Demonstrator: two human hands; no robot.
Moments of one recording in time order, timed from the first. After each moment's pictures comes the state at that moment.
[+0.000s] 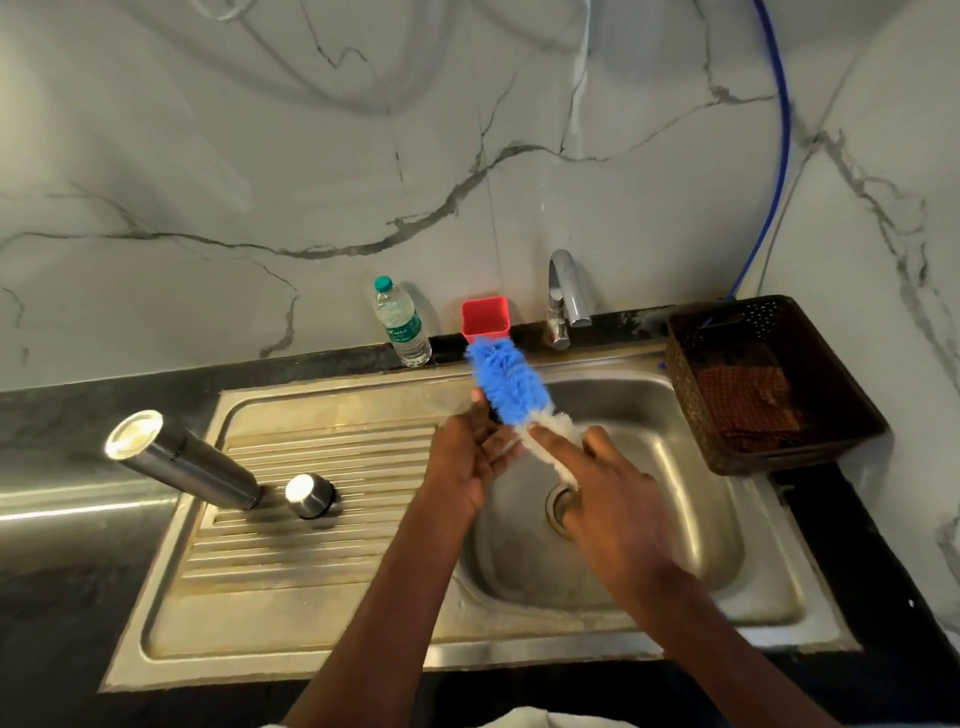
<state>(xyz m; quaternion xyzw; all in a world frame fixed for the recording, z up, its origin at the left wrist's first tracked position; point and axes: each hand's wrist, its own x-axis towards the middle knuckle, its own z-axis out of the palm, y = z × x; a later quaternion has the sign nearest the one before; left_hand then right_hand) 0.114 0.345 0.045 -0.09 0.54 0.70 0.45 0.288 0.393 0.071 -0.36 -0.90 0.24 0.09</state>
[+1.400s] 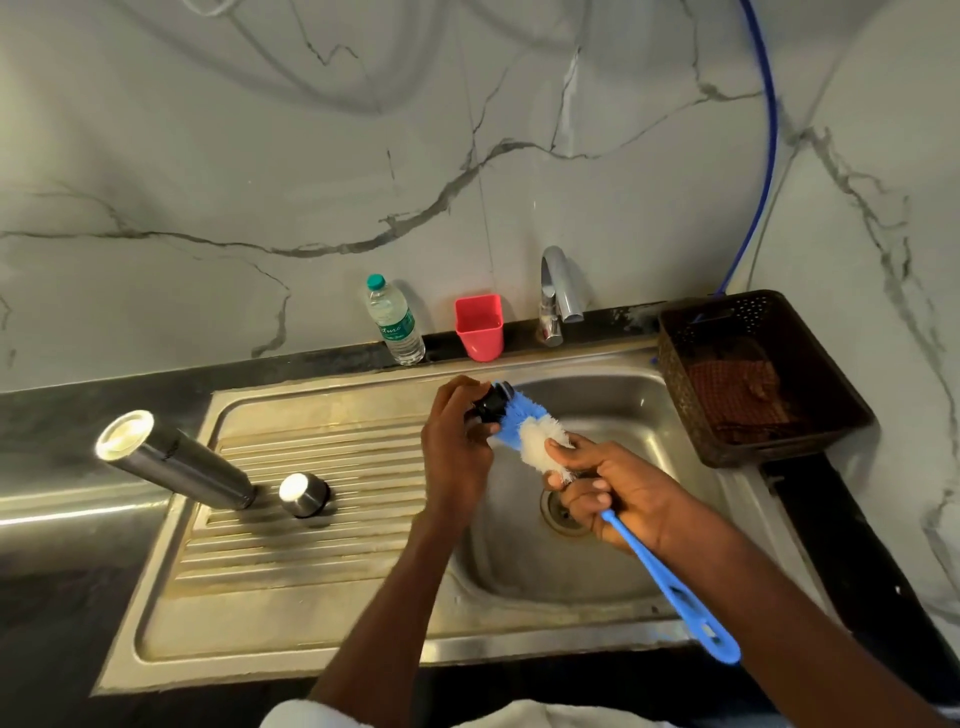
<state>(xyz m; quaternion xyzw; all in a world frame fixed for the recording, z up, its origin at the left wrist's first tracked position) 0.113 0.334 0.013 0.35 0.76 0.54 0.05 0.280 0.433 0.075 -0.35 -0.21 0.91 -0.01</state>
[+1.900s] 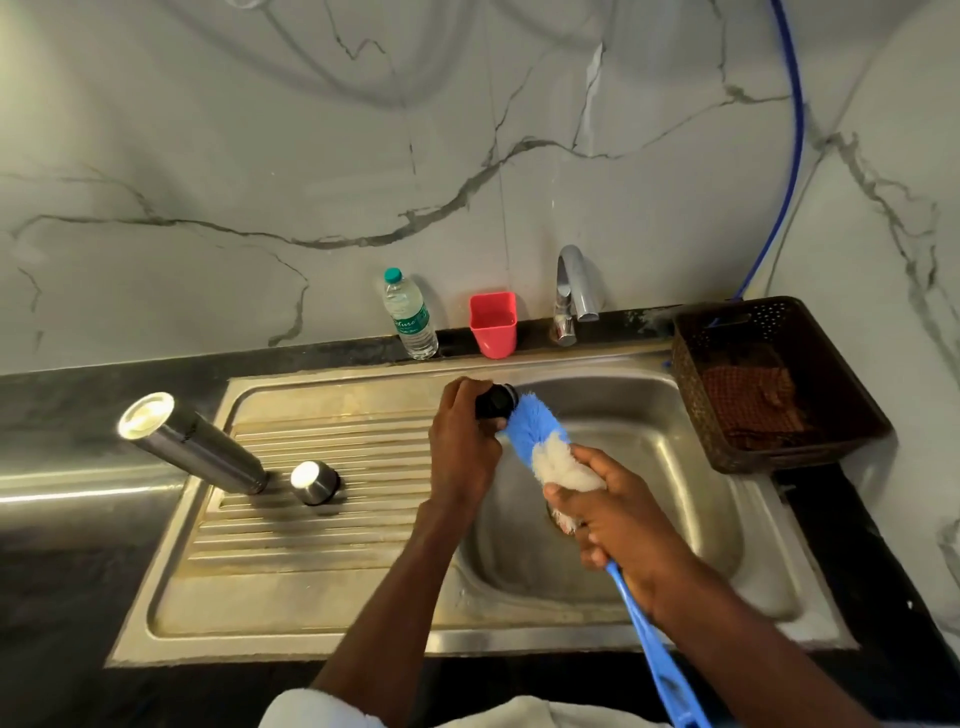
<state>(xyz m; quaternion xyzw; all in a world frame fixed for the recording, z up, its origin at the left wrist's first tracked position) 0.108 0.330 0.015 0.34 0.83 0.43 0.02 0.295 0.383 0.077 -0.44 -0.50 0.74 0.11</state>
